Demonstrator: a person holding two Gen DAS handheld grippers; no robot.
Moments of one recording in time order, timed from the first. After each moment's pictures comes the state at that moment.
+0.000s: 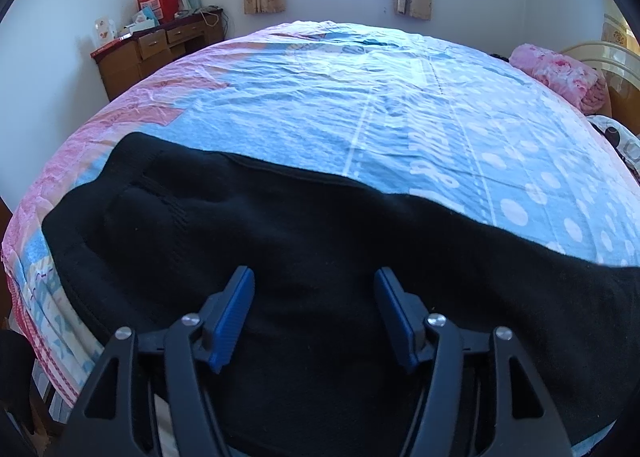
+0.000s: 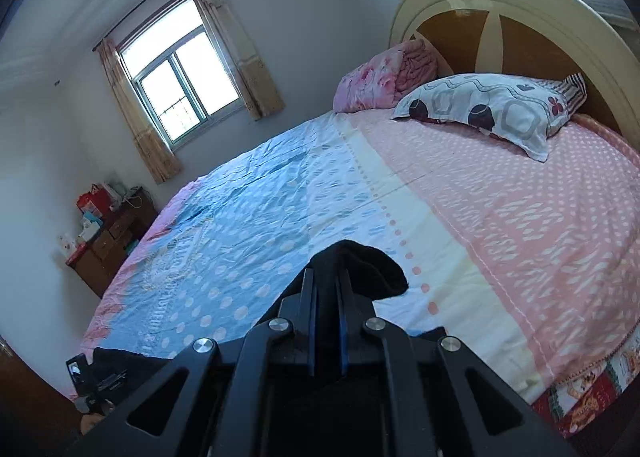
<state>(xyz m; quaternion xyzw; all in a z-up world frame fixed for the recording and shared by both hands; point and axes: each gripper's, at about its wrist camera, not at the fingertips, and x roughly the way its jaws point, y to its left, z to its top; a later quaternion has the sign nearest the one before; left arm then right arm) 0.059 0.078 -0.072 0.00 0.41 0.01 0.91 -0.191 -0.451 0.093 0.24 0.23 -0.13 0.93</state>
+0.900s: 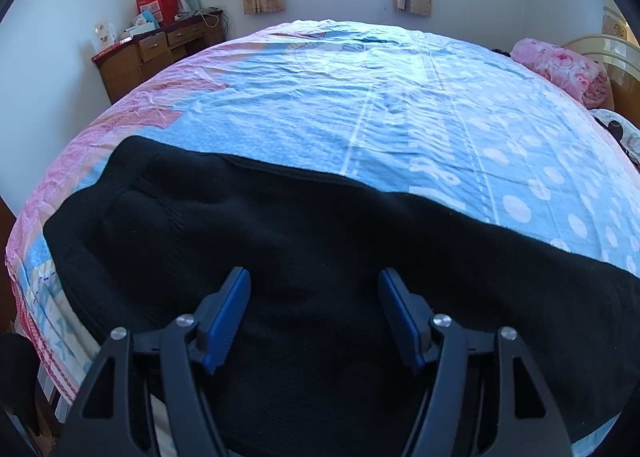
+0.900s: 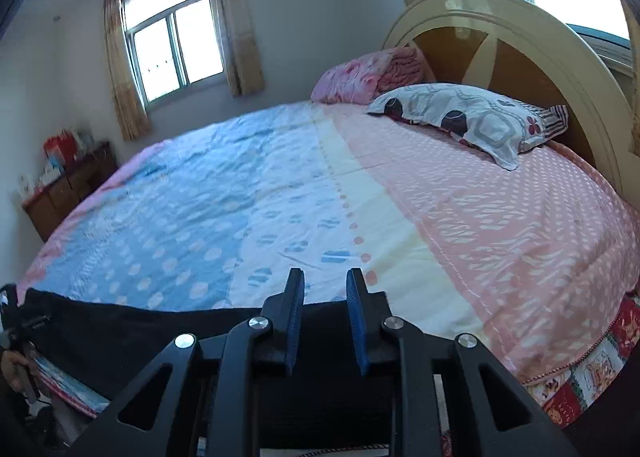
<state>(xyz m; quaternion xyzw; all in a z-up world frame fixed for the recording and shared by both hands) 0.061 0.074 -0.073 0.01 0.41 0.01 0.91 -0.183 -0.442 0.032 0.13 0.28 -0.18 0.93</state>
